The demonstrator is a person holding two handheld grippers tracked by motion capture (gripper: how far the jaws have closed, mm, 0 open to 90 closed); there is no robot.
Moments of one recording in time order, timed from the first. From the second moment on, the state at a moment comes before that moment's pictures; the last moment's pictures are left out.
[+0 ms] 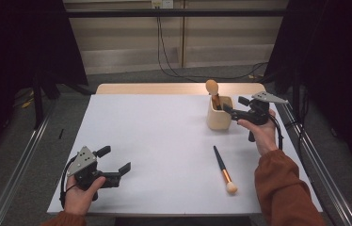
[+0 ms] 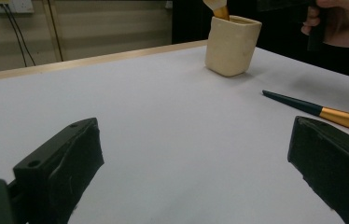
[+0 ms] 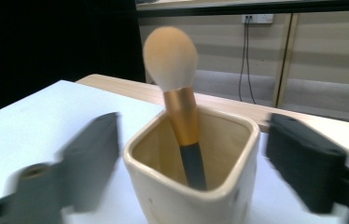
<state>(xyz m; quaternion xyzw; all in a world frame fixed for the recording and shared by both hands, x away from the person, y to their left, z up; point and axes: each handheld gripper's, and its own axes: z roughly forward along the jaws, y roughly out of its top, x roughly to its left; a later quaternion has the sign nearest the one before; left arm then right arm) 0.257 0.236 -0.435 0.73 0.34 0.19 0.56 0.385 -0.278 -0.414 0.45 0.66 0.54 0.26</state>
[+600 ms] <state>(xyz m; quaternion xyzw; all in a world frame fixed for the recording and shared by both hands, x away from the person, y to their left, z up) 0.255 0.239 -0.434 0.73 0.34 0.19 0.57 0.341 -0.278 -0.421 0.44 0.66 0.56 0.23</state>
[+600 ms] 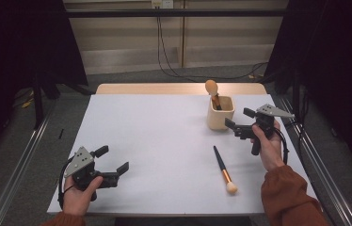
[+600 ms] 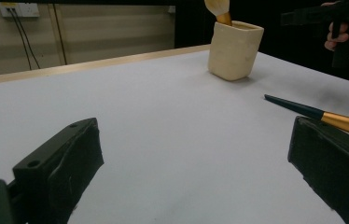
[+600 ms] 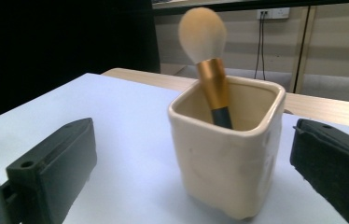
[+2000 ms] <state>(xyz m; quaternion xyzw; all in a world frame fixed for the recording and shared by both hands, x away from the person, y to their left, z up) 0.245 0.249 -0.433 0.72 0.35 0.20 0.56 0.218 -0.294 -0.440 0.44 0.67 0.54 0.26</state>
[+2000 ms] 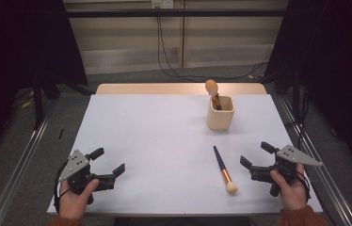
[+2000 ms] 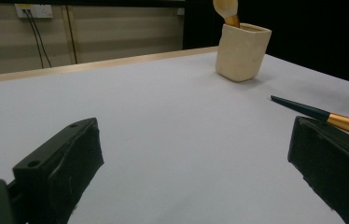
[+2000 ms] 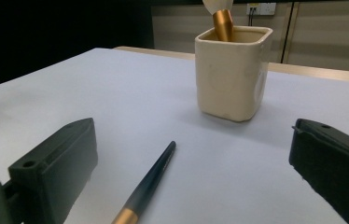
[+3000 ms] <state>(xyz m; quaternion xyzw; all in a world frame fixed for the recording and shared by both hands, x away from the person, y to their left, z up) 0.249 0.249 -0.434 0.72 0.35 0.20 0.56 0.231 -0.285 -0.439 0.44 0.67 0.54 0.24</state>
